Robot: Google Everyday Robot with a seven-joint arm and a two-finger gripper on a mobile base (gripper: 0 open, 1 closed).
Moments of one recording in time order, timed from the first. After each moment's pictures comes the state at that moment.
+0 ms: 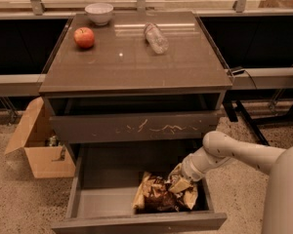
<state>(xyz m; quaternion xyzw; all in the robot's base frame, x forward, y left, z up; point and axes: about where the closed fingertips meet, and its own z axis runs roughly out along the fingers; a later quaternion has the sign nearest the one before) 0.521 -0.124 0.419 -0.61 0.73 0.26 0.16</state>
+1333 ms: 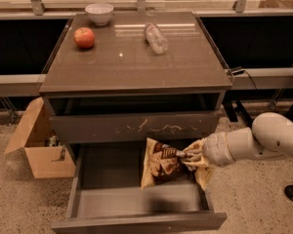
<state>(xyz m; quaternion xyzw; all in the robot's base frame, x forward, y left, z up) 0.497 -0.139 0.646 -0.67 0.61 0.20 0.38</state>
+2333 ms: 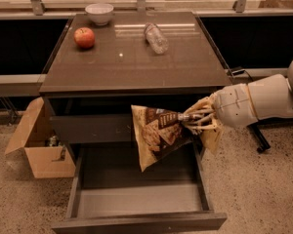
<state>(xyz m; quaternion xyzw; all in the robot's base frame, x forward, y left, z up) 0.488 -0.120 0.835 -0.74 0.48 0.14 0.44</state>
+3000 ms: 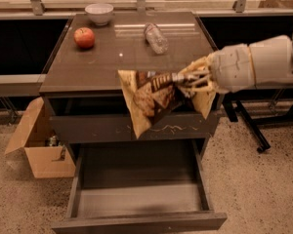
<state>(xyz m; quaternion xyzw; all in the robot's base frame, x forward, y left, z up) 0.534 -0.103 0.915 -0.74 0.42 0.12 0.51</state>
